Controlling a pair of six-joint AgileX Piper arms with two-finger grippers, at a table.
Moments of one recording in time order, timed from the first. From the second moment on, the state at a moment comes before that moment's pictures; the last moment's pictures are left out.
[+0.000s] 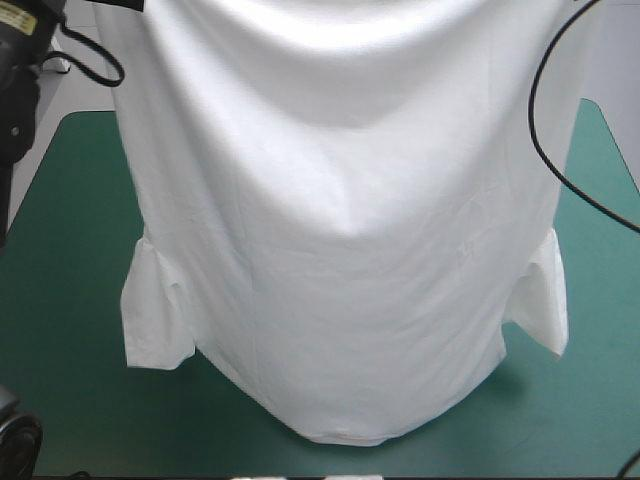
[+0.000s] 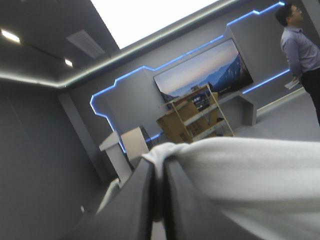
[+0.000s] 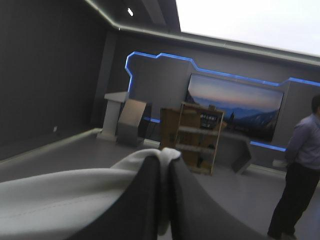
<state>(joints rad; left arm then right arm) -0.26 1.50 -2.12 0.21 0.35 0.31 -0.06 1.39 -2.02 0.64 0.39 -0.71</state>
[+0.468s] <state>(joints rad) -0.03 1.85 -2.51 -0.24 0.36 0.49 -0.05 1.87 -2.59 0.75 0.48 -0.77</state>
